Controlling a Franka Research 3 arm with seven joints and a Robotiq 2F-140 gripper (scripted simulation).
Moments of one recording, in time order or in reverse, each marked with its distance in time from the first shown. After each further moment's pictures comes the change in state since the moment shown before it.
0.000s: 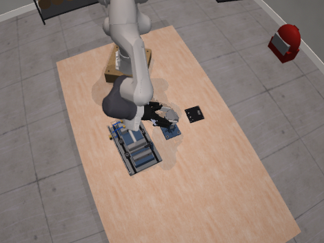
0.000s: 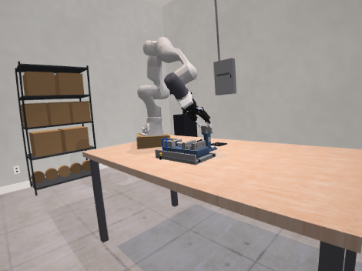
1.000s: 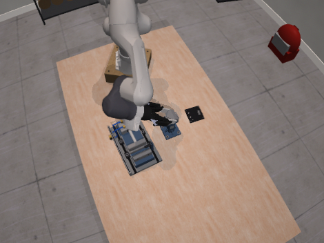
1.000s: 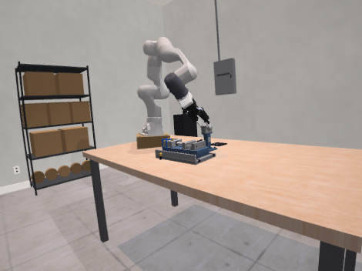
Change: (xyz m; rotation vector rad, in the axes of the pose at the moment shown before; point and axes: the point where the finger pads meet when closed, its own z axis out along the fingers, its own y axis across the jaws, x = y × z) arm 0.000 0.000 0.000 0.001 0.000 0.000
